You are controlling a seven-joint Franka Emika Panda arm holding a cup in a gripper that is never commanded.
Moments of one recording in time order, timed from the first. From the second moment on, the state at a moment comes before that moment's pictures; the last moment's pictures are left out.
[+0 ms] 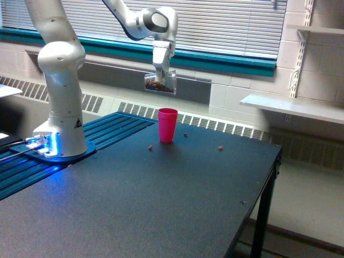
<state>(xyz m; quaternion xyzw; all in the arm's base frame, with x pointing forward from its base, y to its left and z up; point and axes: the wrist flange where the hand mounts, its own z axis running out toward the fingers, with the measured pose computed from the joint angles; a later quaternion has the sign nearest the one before) 0.193 0.343 0.341 0.95 -0.23 0.11 0.16</state>
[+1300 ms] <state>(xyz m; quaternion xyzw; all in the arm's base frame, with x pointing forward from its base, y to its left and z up) 0.170 0.330 0.309 0.94 -0.29 0.05 0.15</state>
